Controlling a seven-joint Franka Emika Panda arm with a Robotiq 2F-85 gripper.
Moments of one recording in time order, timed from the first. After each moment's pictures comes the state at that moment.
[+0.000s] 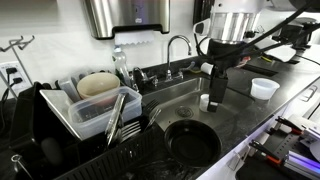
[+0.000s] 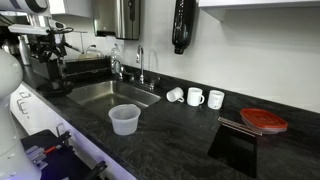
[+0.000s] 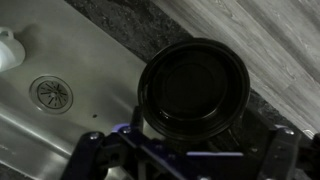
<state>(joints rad) 0.42 -0.24 0.49 -2.37 0.13 2.21 0.17</state>
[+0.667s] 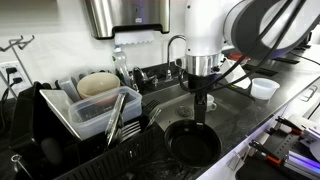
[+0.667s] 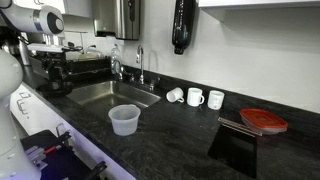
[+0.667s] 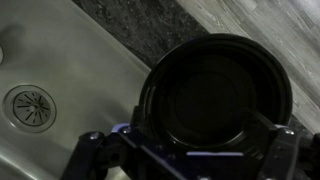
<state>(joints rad) 0.42 0.05 0.46 -2.28 0.00 2.26 0.16</state>
